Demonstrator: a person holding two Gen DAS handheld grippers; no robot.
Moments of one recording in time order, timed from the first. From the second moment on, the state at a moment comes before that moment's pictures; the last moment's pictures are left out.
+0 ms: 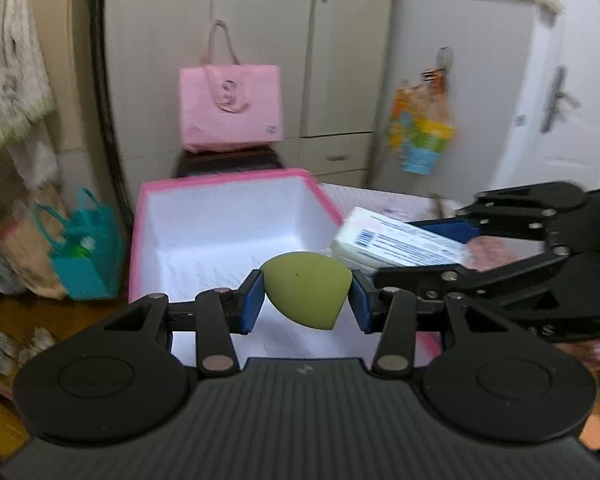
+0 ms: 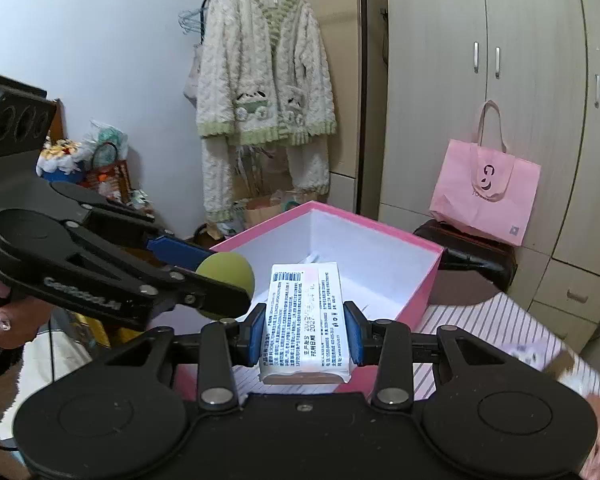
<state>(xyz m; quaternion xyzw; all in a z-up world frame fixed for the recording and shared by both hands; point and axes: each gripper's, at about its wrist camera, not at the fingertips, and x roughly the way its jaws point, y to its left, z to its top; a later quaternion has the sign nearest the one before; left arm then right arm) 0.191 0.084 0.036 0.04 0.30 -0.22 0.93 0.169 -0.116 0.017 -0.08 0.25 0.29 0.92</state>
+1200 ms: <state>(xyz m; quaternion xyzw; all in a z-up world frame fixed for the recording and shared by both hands) 0.339 0.068 -0.009 0.03 0.40 -0.09 0.91 0.314 -0.056 -0.035 -0.23 0.32 0.27 0.88</state>
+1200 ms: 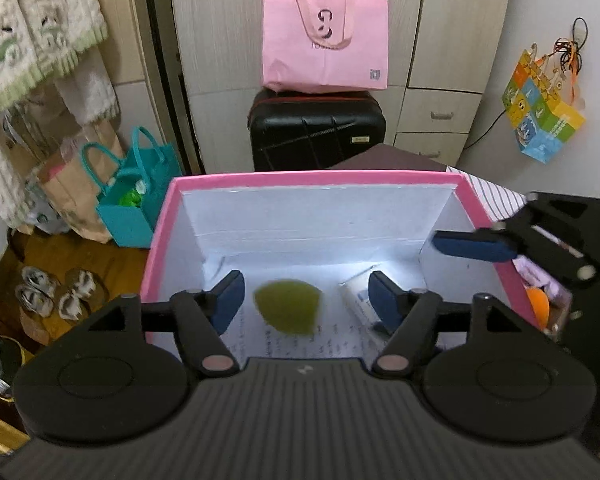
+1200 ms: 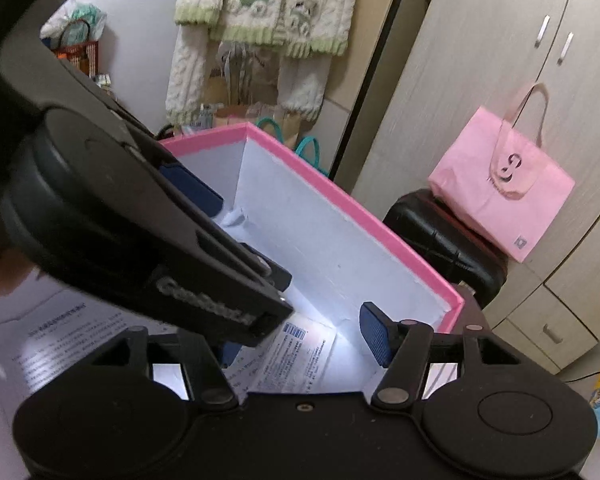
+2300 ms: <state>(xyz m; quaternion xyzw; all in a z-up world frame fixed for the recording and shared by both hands) 0.089 0.046 0.080 0.10 0.30 -0.31 0.90 0.082 -0.189 0.036 -0.05 0.33 0.29 0.90</state>
